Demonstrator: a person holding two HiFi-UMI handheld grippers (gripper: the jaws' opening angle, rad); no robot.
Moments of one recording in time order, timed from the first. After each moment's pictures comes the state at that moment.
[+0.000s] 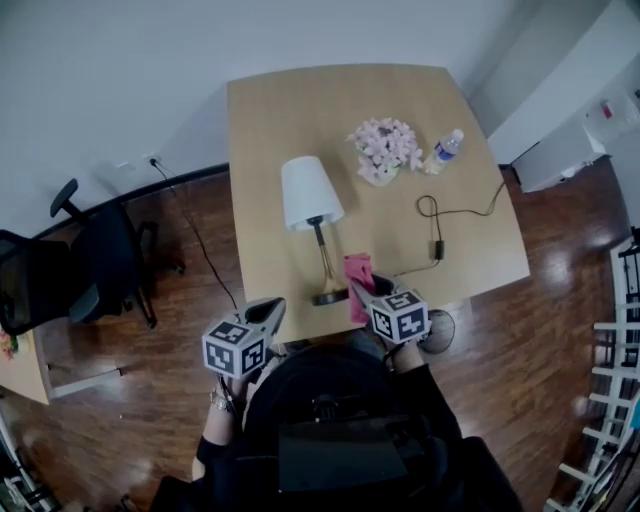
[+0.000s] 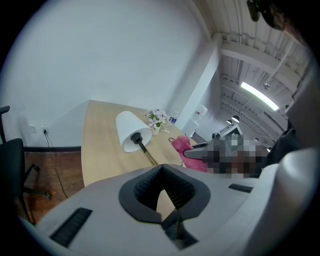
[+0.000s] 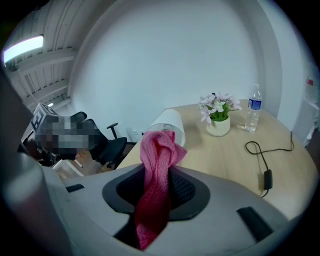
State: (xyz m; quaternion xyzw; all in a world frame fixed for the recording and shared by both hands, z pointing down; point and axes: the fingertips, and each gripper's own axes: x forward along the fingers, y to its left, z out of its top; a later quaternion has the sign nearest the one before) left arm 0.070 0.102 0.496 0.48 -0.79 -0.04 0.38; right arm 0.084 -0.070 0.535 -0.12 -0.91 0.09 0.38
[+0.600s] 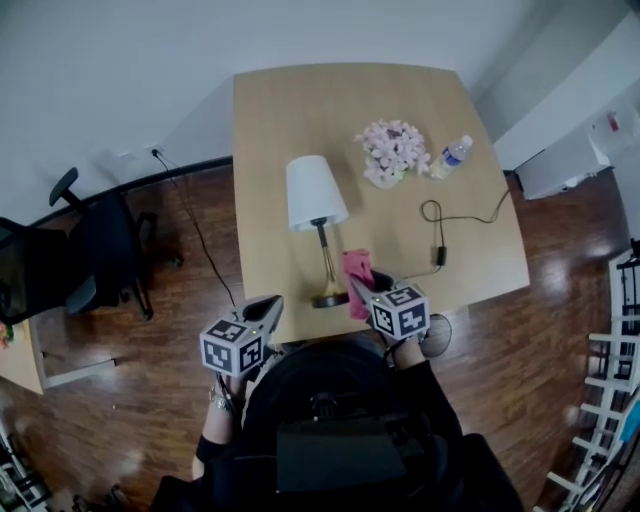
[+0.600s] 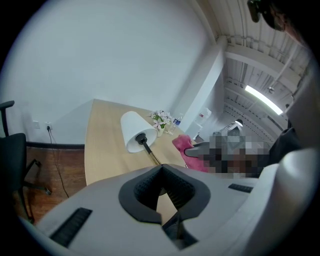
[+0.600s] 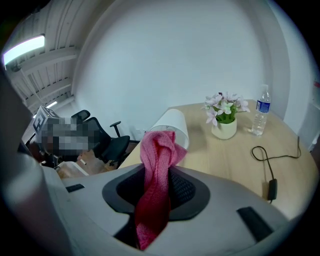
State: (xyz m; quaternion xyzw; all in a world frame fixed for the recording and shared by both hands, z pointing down) left arm 0.059 0.107 0.500 0.46 -0.80 -0.06 0.39; right arm 0.064 -0.066 0.533 -0.15 -0.90 0.08 0.39
